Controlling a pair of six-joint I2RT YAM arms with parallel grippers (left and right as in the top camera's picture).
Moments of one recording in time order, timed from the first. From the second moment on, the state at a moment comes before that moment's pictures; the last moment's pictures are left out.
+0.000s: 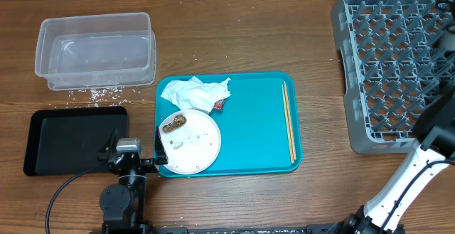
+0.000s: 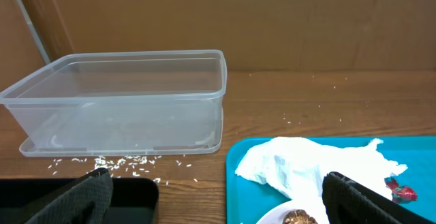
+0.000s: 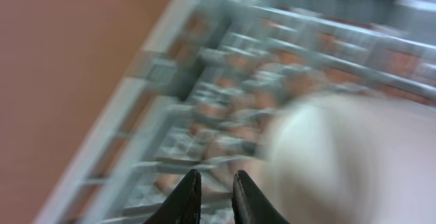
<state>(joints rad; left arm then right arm) 0.02 0.02 0.01 -0.08 -0.03 0.00 -0.56 2.47 2.31 -0.53 0.02 0.59</state>
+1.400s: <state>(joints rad) 0.02 0.02 0.01 -0.08 -0.03 0.00 -0.02 2.11 2.36 -1.64 -0.34 0.32</state>
